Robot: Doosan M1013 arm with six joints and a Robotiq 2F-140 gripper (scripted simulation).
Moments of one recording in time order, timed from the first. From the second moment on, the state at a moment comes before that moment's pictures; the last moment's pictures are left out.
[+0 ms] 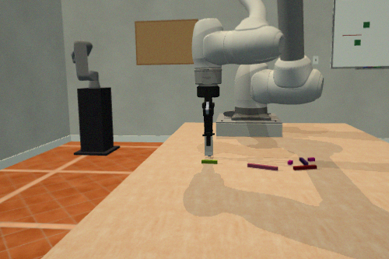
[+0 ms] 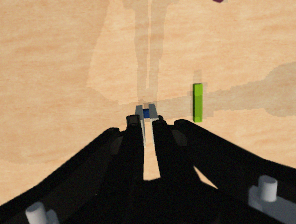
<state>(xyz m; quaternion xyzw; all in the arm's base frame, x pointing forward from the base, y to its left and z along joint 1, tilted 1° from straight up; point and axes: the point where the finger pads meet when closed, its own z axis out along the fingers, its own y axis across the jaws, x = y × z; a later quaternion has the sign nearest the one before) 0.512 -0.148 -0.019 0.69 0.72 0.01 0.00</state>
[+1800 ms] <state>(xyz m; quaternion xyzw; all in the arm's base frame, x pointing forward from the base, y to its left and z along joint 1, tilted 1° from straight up) 0.505 -0.145 0.067 0.69 0.73 0.00 0.00</state>
